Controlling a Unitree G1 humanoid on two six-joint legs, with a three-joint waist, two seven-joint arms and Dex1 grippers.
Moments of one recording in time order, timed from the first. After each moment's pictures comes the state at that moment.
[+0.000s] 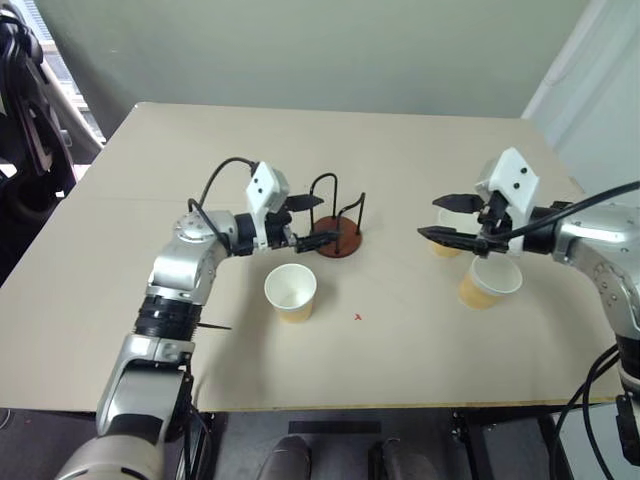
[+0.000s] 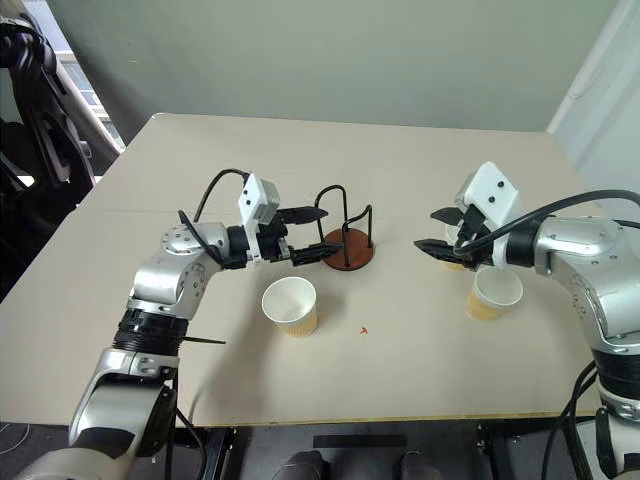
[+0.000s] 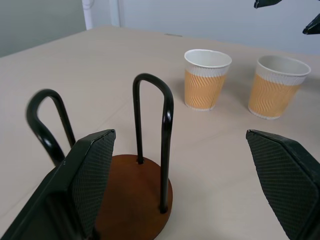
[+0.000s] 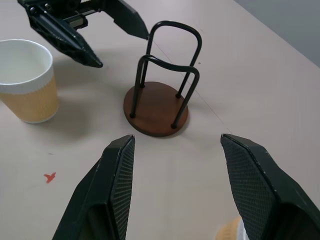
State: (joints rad) left arm -0.78 0.49 -0.06 0.30 -0.35 0.34 -1.06; right arm -0.63 -0.85 -0.03 -0.37 0.43 0.83 0.88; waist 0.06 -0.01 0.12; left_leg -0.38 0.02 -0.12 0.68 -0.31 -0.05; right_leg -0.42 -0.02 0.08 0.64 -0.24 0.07
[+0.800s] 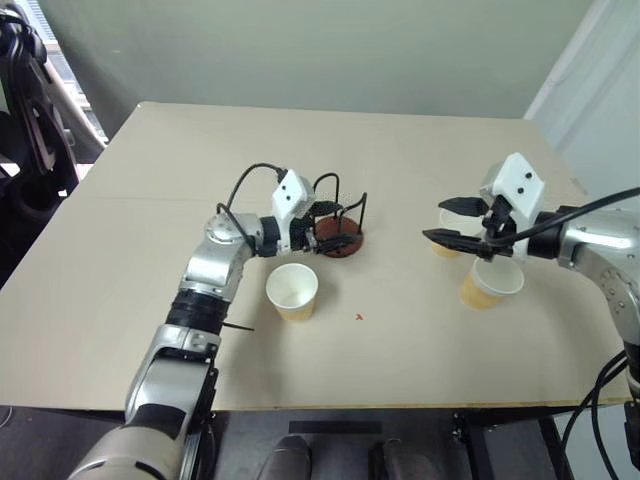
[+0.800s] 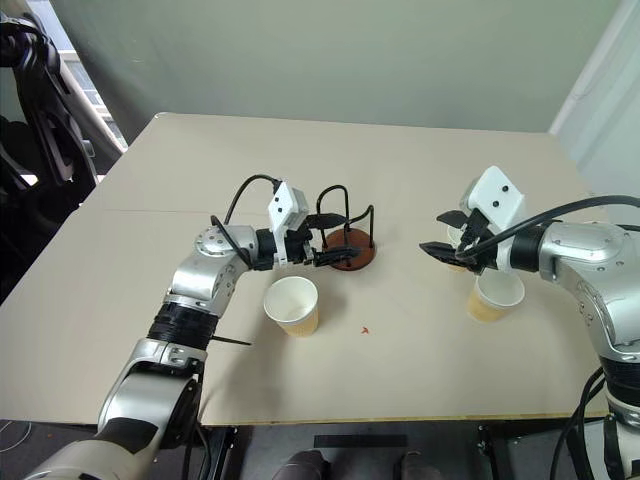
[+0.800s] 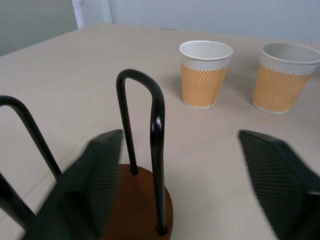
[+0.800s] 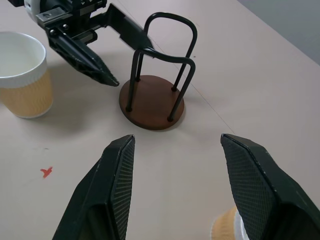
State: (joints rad) left arm -0.84 0.39 -0.10 0.44 -0.25 0.22 -1.05; right arm -0.59 -0.87 -0.04 -0.40 0.45 0.84 0.84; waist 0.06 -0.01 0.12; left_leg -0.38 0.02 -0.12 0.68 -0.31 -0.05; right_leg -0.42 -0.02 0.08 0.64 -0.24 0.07
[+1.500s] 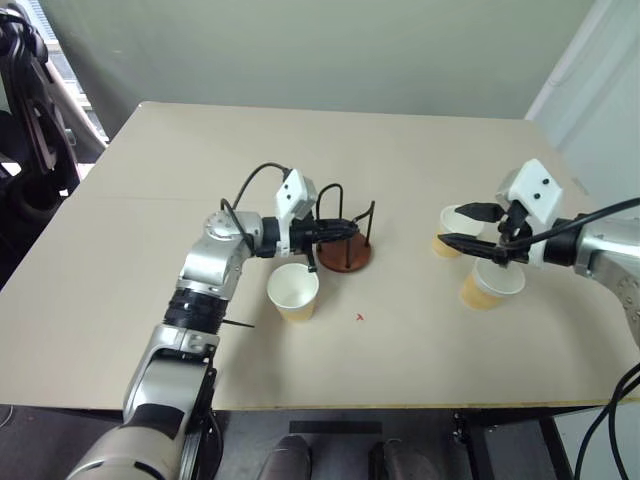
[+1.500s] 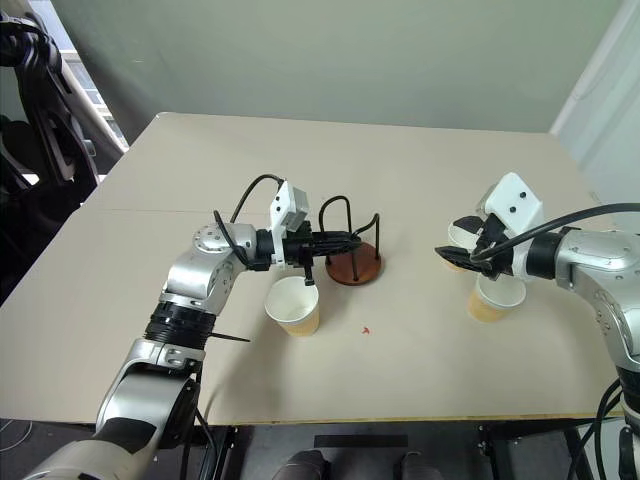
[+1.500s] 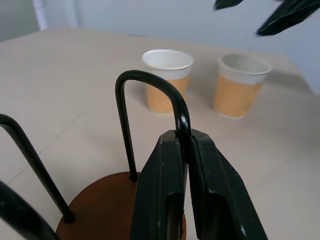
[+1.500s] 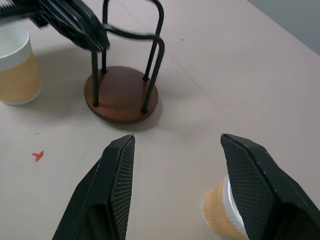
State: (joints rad) left arm -0.84 0.41 -0.10 0.32 -0.31 0.33 -1.18; right arm -0.52 -0.93 -0.10 -0.42 0.48 0.85 0.84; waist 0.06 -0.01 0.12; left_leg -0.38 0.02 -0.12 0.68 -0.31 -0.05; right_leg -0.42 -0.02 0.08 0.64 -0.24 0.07
